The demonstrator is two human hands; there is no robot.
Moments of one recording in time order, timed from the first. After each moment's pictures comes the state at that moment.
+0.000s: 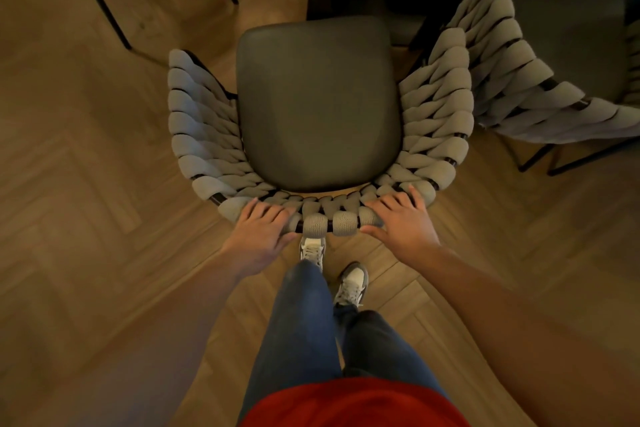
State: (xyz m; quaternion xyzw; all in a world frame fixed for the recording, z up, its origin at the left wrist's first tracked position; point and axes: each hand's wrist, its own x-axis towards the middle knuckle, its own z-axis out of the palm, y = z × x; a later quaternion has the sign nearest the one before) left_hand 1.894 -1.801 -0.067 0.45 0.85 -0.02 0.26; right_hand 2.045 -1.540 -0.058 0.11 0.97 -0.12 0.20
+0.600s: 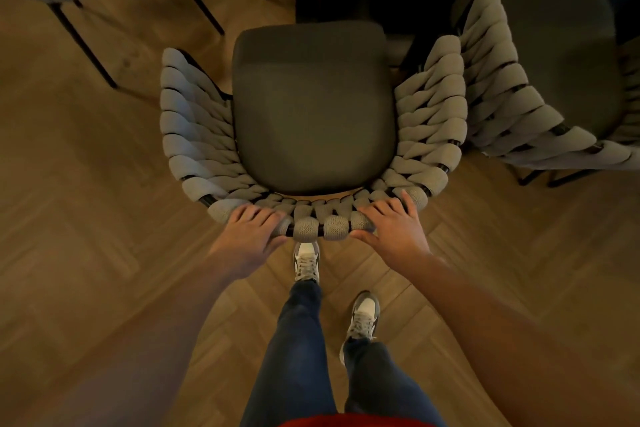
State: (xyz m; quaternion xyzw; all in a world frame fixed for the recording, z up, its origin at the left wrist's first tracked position) left_hand 1.759 -1.768 -0.067 0.48 0.84 -0.04 0.26; right_hand 1.937 -1.525 -0.064 0.17 0.96 -0.14 0.19
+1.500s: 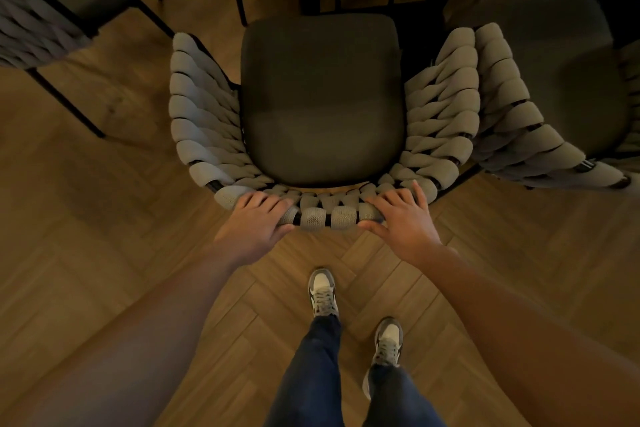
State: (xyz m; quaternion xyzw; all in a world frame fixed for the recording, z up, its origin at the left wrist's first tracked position) left_hand 1.609 -1.684 -0.071 0.56 0.79 -0.05 0.24; right_hand 1.824 -1.468 -0.067 0.24 0.94 -0.15 0.17
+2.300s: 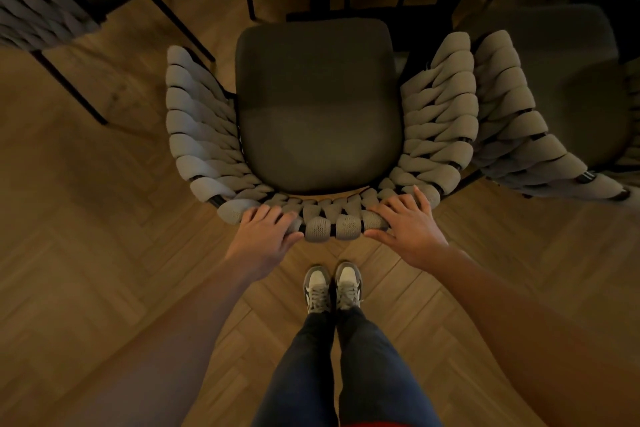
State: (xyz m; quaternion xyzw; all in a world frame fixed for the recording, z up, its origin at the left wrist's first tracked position) left_hand 1.649 -1.694 -0.069 0.49 0.84 -0.03 0.25; right_hand 1.833 -1.458 -0.062 0.17 0.95 -0.15 0.23
